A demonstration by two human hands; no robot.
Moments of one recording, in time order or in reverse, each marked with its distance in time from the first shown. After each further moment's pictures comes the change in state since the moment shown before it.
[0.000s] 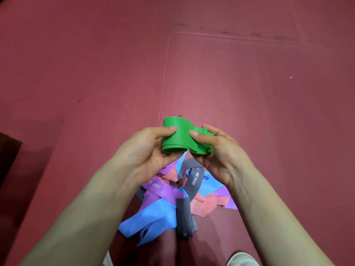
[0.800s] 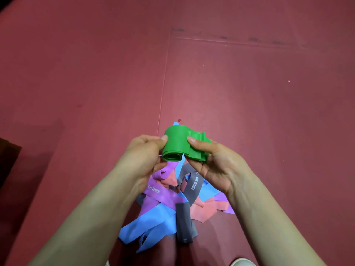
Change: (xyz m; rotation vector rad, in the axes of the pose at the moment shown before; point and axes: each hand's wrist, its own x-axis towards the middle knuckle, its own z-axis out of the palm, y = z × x) left_hand 0.007 -0.008 -0.007 0.340 0.202 0.165; right_hand -0.003 -0.001 -0.001 0.044 -0.126 0.147
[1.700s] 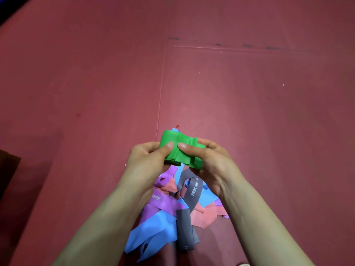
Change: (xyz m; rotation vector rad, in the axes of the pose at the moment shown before) left_hand 0.002 -0.008 0.006 0.029 0.013 0.160; right_hand 0.000 0.002 0.010 -0.166 0.196 -0.156
